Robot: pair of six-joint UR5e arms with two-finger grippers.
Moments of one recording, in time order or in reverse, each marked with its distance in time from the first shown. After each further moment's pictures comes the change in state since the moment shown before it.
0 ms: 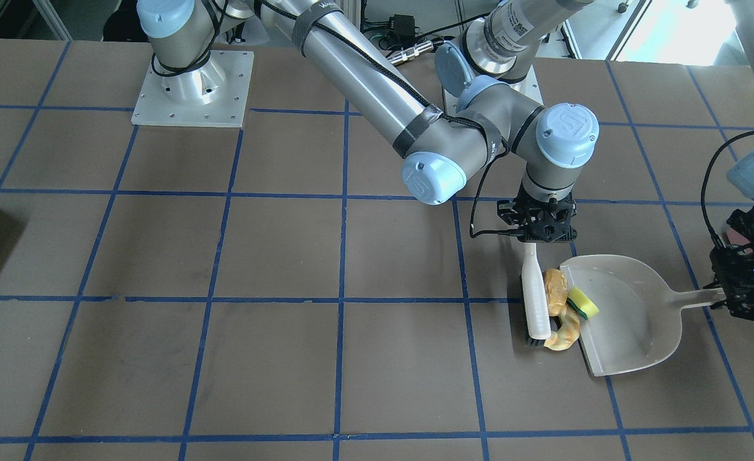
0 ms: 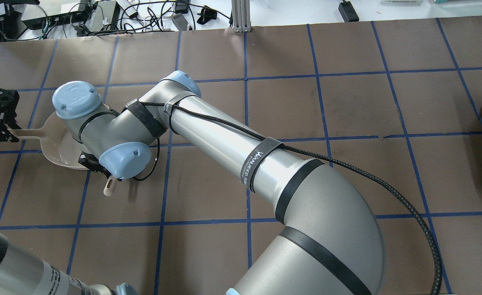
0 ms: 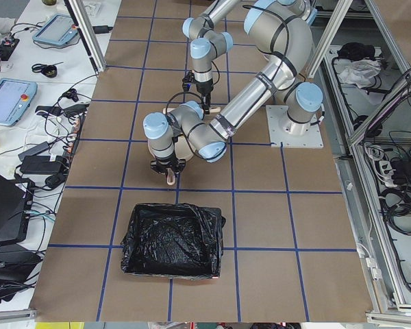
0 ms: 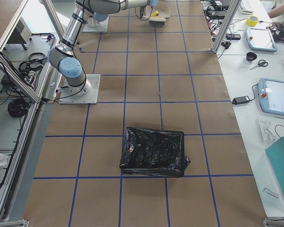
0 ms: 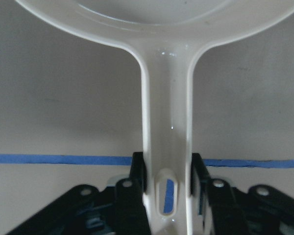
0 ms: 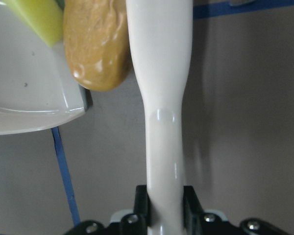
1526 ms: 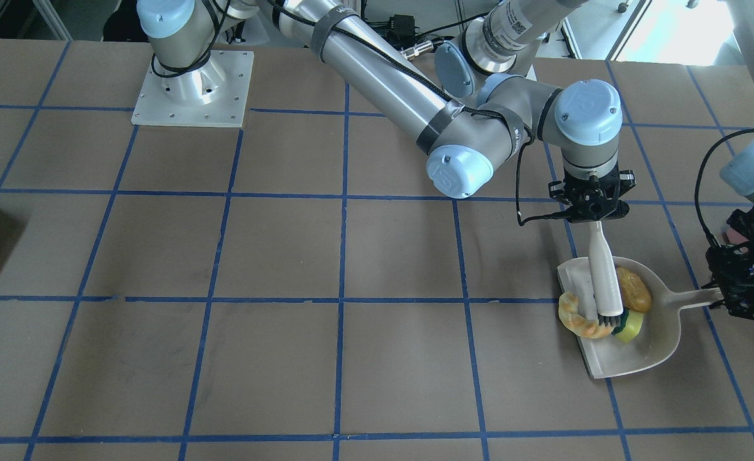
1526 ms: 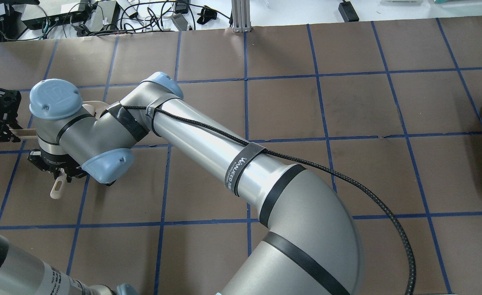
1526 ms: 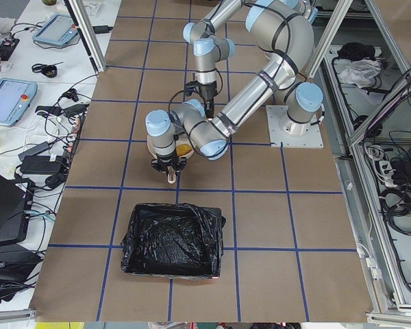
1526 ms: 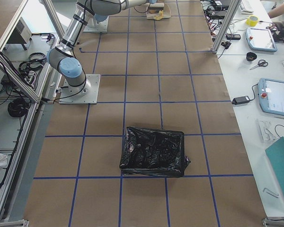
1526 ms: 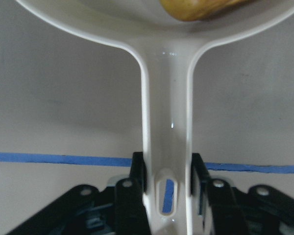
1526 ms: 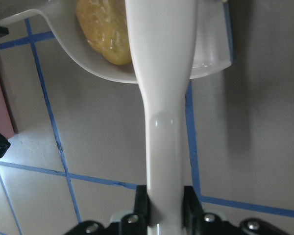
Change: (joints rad) left arm -0.004 0.014 -0.021 0.029 0.001 -0.017; right arm 0.033 0.030 -0.112 -0.111 0.188 0.115
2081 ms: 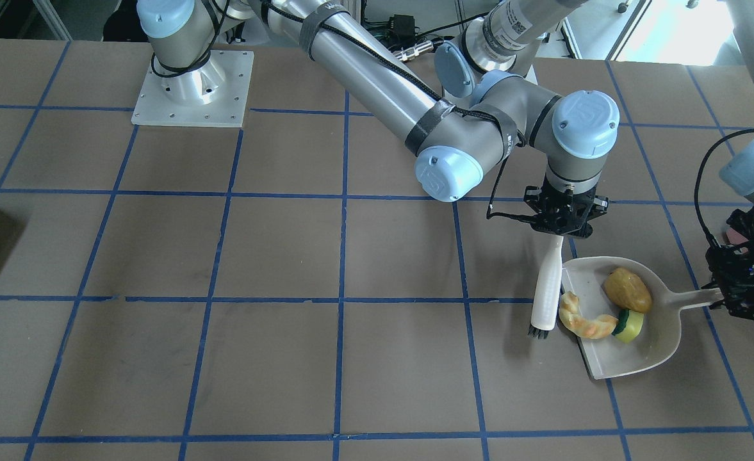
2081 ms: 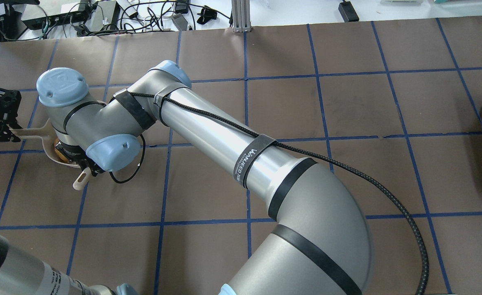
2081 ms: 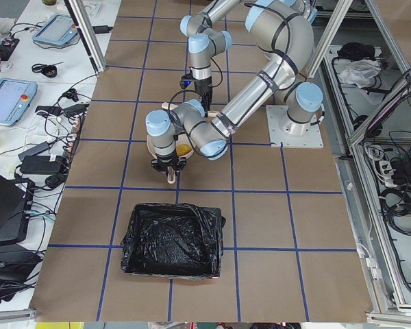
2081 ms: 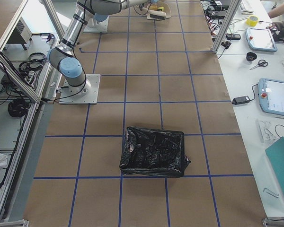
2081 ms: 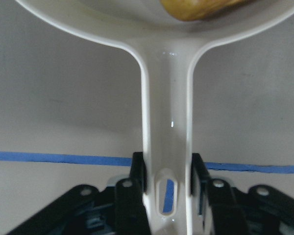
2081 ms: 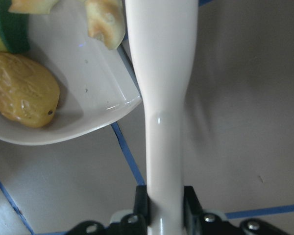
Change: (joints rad) left arm 0.000 -0.001 -0.001 0.003 0.000 -0.002; right arm -0.032 0.011 -0.011 0.128 -0.101 0.189
